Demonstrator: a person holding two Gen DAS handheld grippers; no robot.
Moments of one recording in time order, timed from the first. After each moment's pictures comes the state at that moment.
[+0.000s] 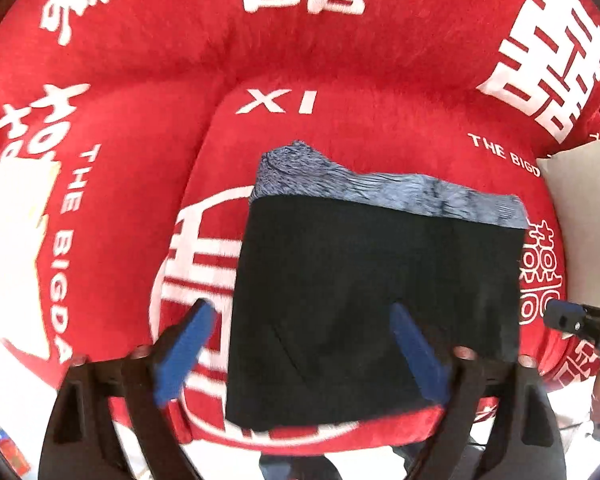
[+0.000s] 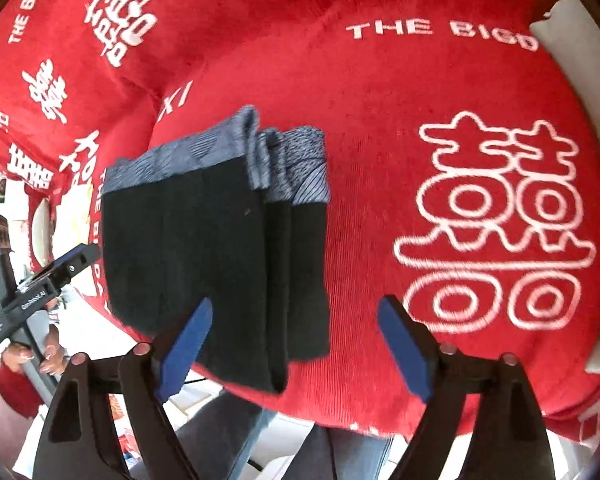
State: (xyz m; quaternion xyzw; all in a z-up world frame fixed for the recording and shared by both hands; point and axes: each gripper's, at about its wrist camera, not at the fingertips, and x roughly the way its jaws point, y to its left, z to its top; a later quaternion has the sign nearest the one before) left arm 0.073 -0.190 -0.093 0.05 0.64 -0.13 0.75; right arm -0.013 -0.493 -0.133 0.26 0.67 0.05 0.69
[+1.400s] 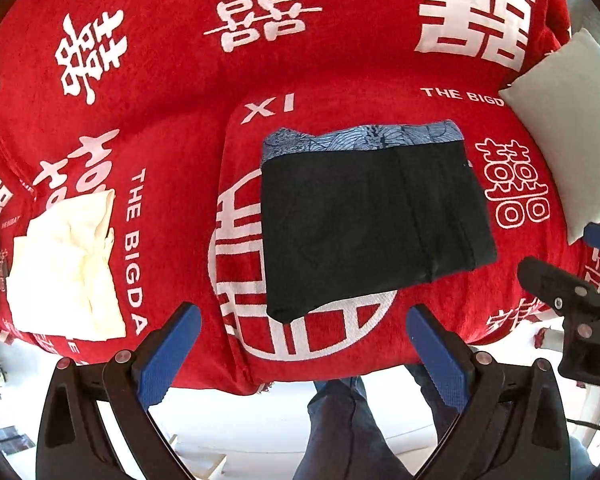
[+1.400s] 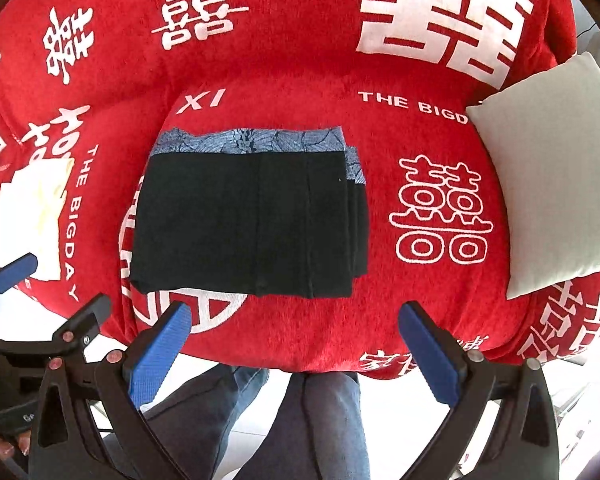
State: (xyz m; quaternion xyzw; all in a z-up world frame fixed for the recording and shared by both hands) left arm -0.008 -0.188 -0.002 0.18 0.62 -0.16 0.75; right arm -0.057 -0.354 0.005 0.11 0.65 -0.09 0.75
